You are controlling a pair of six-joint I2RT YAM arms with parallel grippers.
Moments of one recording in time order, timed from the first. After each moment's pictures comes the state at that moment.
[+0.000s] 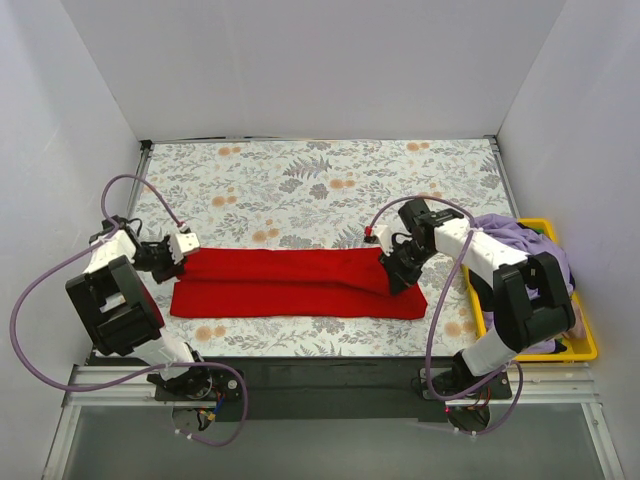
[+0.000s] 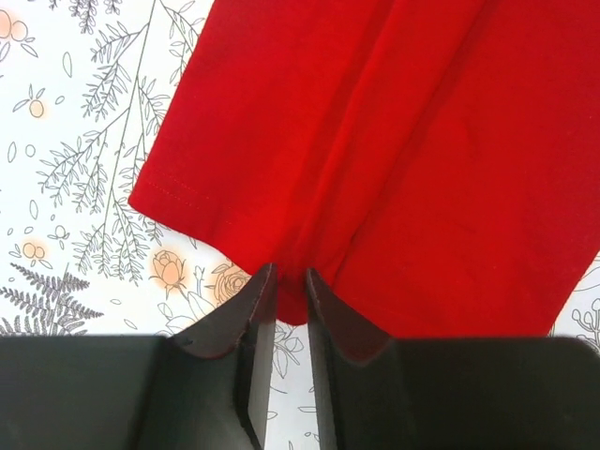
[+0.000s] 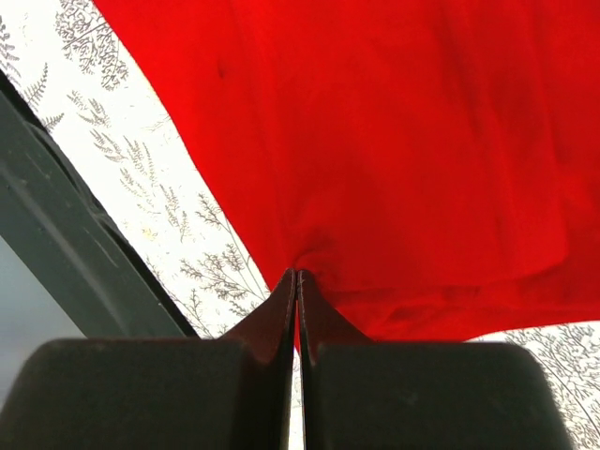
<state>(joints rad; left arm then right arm) 0.52 1.58 0.97 -0.88 0.67 1.68 0.41 1.55 1.00 -0.89 -0.52 -0.53</state>
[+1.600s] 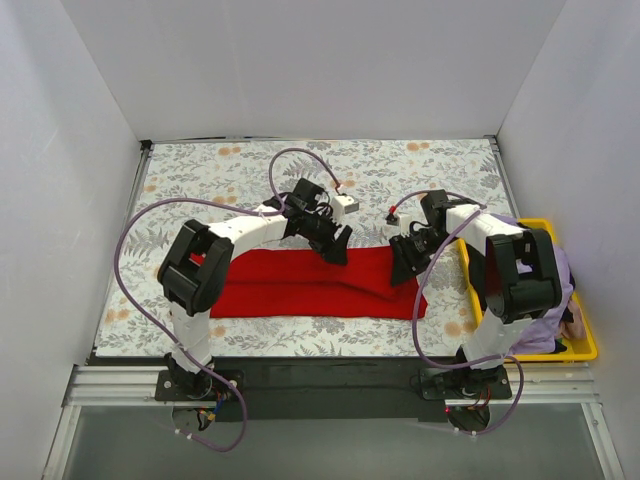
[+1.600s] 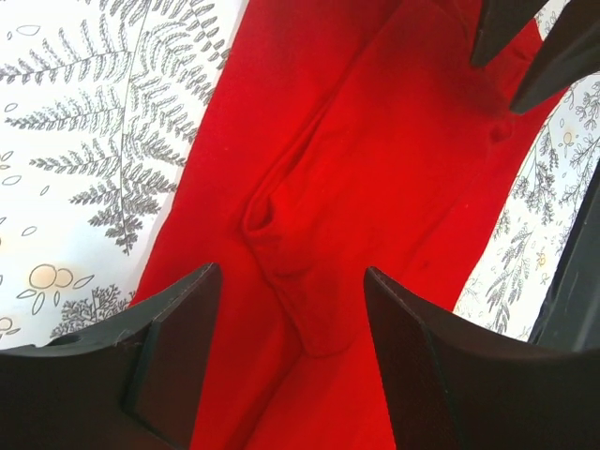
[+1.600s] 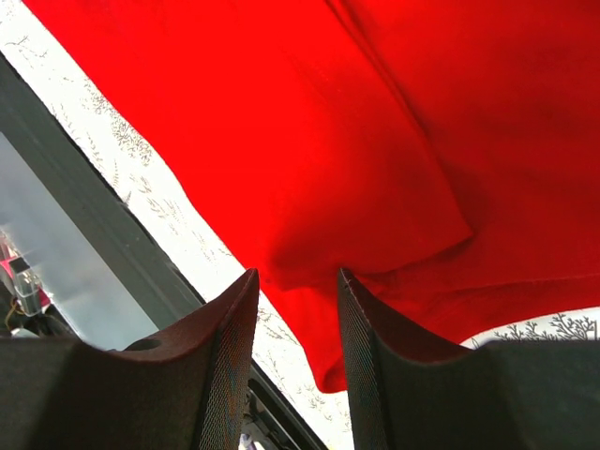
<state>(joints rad) -0.62 1.94 1.34 -0.35 0.62 0.15 0.20 1.72 1.07 -0.89 -0.70 -0.36</state>
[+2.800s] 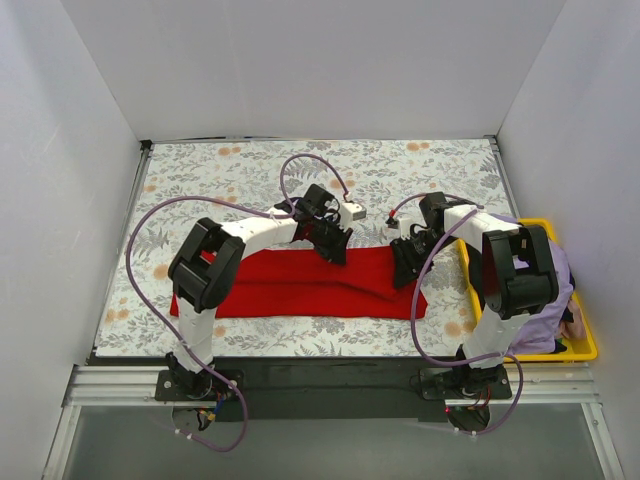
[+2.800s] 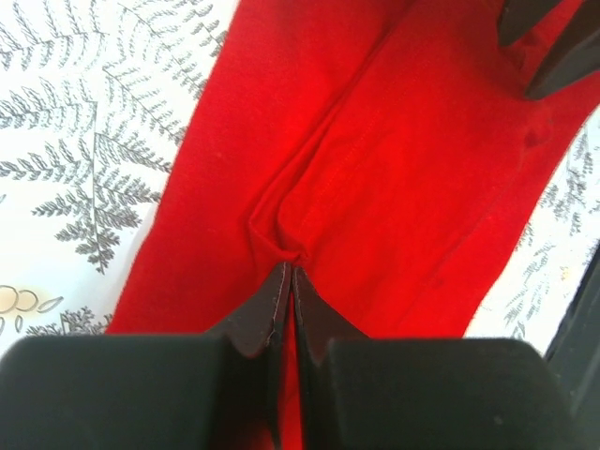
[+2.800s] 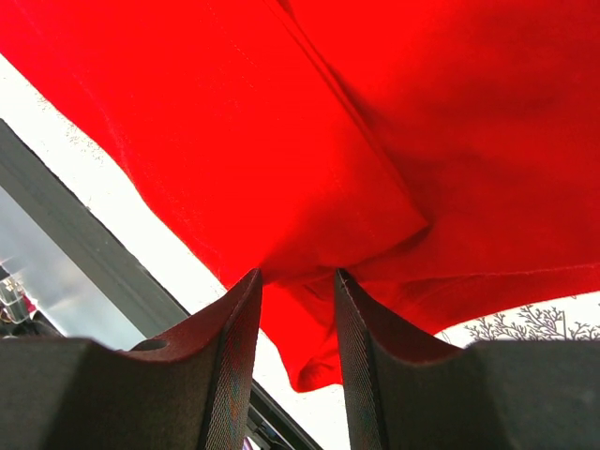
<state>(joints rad) -0.67 2.01 1.37 -0.35 0.55 0.12 0.20 1.76 1.07 -0.88 -0.62 -0.34</state>
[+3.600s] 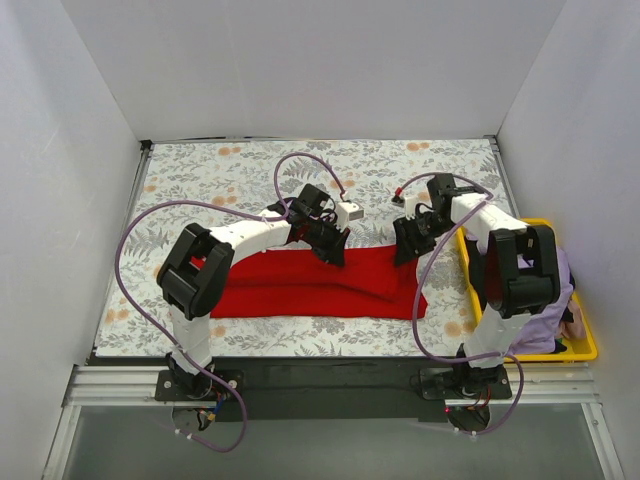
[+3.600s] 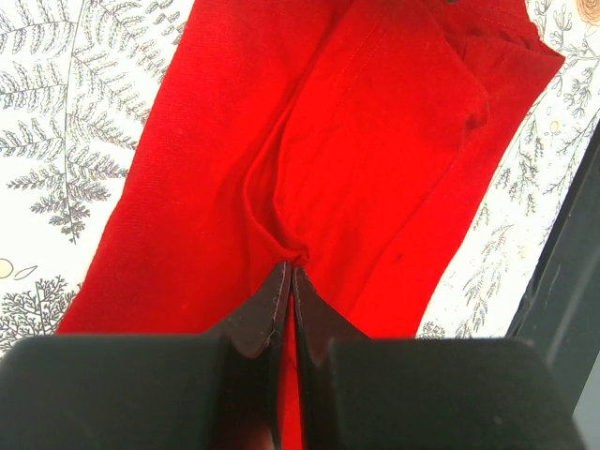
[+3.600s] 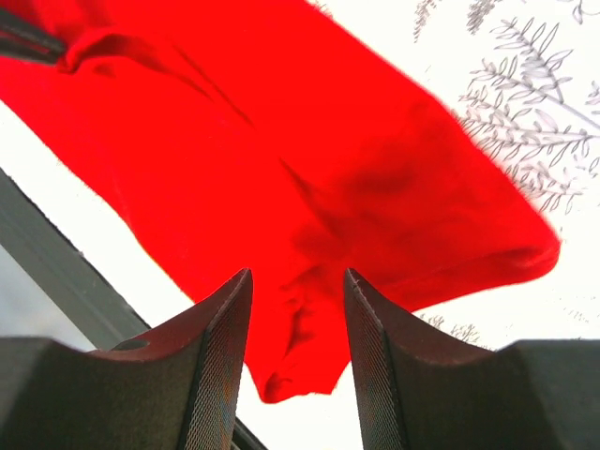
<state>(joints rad) -0.67 1.92 1.32 -0.37 0.58 0.11 0.17 1.76 1.19 -0.85 -0.62 -0.35</state>
